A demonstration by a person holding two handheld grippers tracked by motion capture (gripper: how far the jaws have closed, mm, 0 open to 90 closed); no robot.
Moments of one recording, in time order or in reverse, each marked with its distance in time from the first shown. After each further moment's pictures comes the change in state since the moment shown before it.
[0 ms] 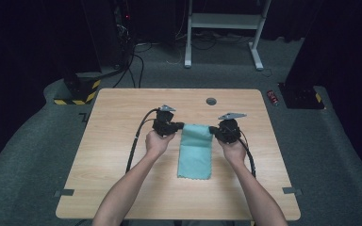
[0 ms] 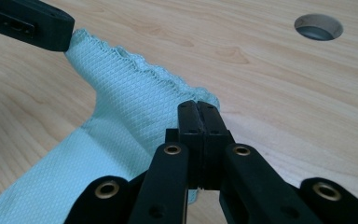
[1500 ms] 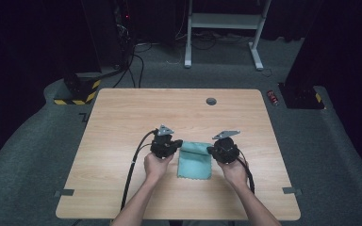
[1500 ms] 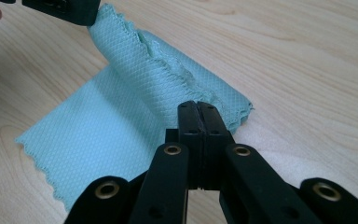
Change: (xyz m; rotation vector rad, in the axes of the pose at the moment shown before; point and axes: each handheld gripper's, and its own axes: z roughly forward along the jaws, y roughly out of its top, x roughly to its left) left arm -0.039 -0.061 -0.017 -0.052 0.040 0.008; right arm 0.053 -0.034 -0.032 0.158 -0.013 -0.069
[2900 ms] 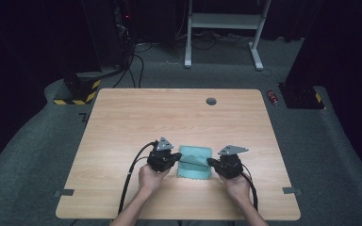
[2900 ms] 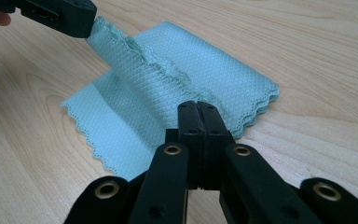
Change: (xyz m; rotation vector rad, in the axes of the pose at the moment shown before) left arm -0.020 -0.026 -0.024 0.052 -0.043 0.112; right arm 0.009 -0.048 -0.006 -0.120 0.097 0.001
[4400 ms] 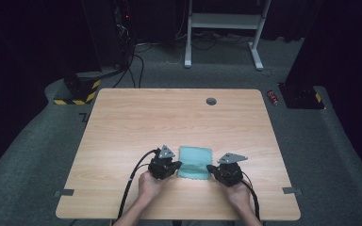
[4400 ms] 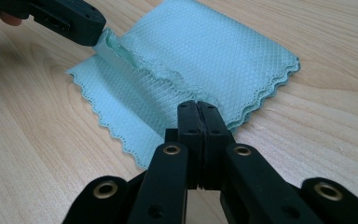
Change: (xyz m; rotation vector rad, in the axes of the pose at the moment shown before) left arm -0.007 -0.022 0.010 0.067 -0.007 0.026; right arm 0.007 -0.023 0.003 0.001 0.011 -0.036
